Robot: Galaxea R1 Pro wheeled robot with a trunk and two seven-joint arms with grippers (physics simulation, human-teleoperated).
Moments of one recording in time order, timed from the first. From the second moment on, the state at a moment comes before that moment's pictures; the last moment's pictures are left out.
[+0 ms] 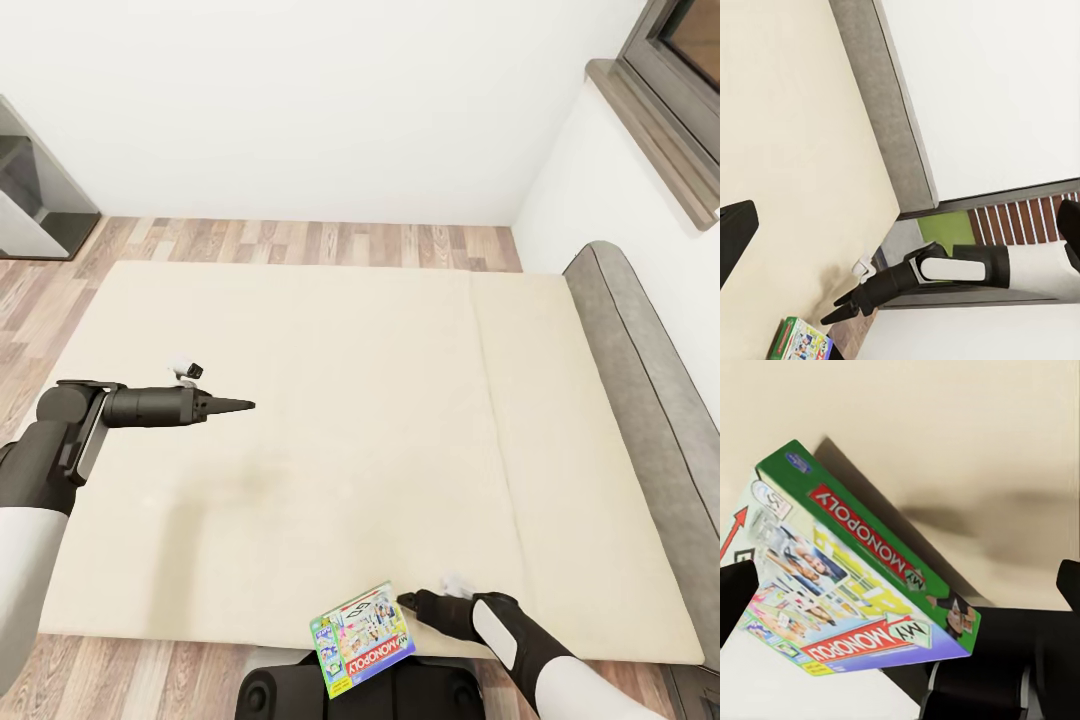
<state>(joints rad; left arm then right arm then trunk) -0.95 0.35 0.02 -1.11 0.08 1.01 -1.57 -0.62 0.00 0.23 -0.36 -0.61 0.44 0.23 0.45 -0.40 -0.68</state>
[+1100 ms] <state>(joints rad) -0.95 0.35 0.02 -1.11 0.08 1.01 -1.57 -0.61 0.02 0.22 -0.31 -0.60 0.44 0.30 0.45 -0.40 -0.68</state>
